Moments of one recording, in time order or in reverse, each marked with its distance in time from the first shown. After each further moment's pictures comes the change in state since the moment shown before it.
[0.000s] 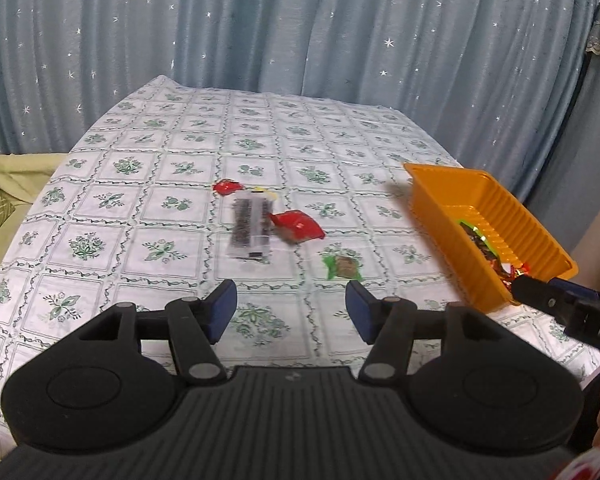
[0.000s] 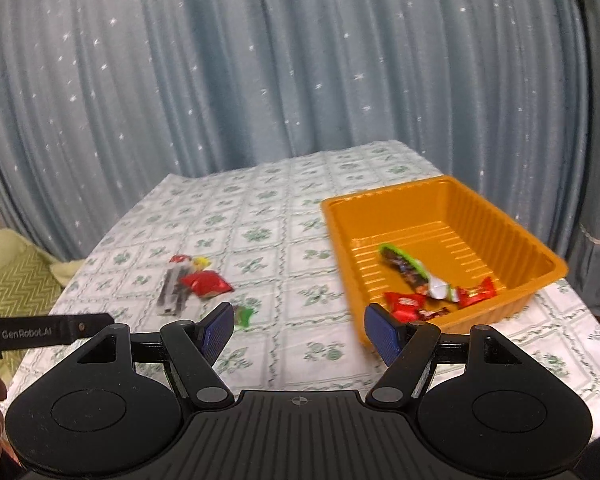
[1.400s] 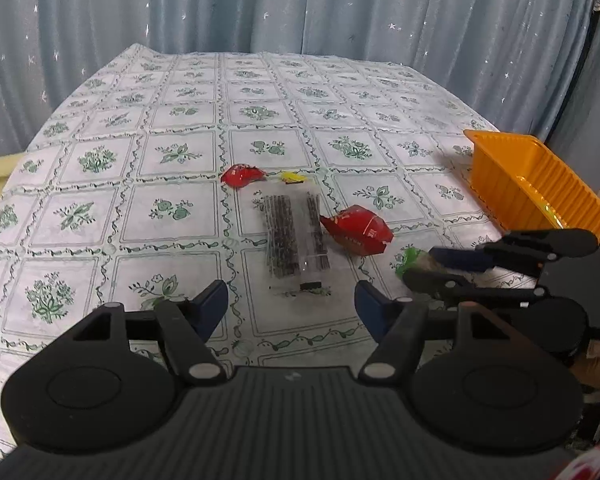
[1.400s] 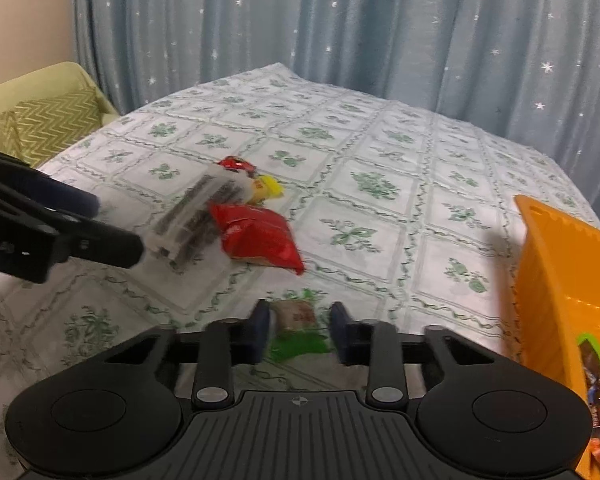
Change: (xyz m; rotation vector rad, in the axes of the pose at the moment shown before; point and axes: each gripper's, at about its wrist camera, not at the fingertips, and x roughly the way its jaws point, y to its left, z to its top) left arm 0.119 0.048 0.028 0.081 0.113 -0.035; right arm 0.209 0.056 -0.012 -0.462 0.213 0.200
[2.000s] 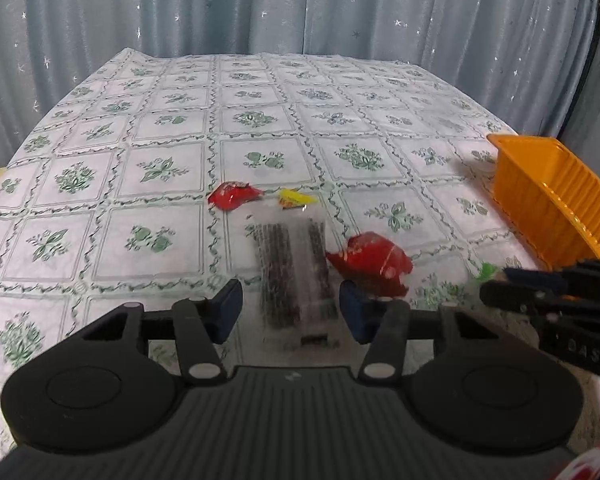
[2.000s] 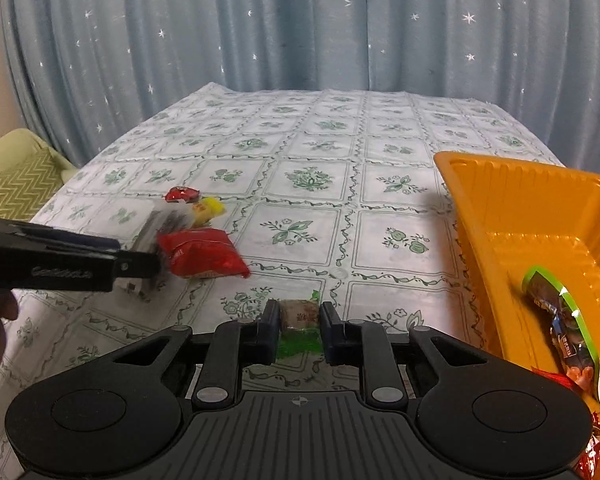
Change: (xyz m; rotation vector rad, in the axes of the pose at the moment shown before) left arm 0.047 -0.005 0.020 0.017 -0.016 0.019; right arm -0.029 -0.034 -0.003 0.256 -0.017 -0.068
